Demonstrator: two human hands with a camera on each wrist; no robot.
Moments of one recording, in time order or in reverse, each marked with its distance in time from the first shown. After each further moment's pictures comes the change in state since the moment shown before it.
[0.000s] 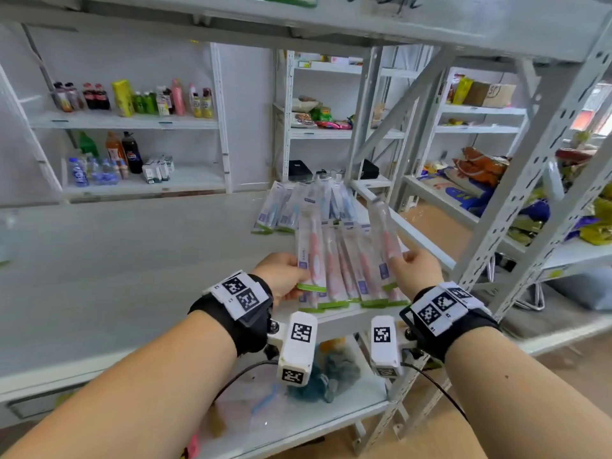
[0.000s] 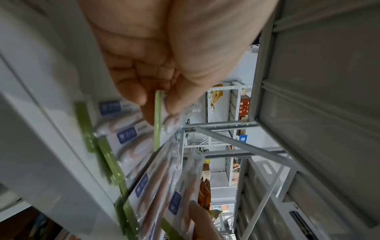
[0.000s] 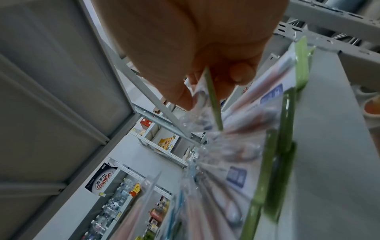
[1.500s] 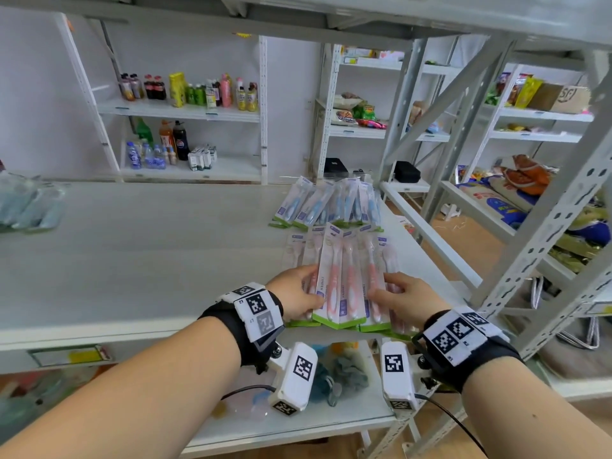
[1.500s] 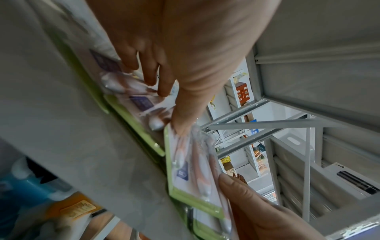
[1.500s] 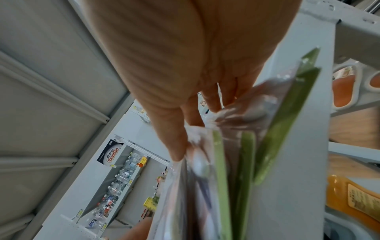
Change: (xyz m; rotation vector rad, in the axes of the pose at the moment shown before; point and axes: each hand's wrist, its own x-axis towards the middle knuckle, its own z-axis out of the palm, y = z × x) left_hand 0.006 -0.025 0.014 0.543 -0.035 0.184; right_hand -0.006 0.012 -0.005 -0.019 -0.542 -0.155
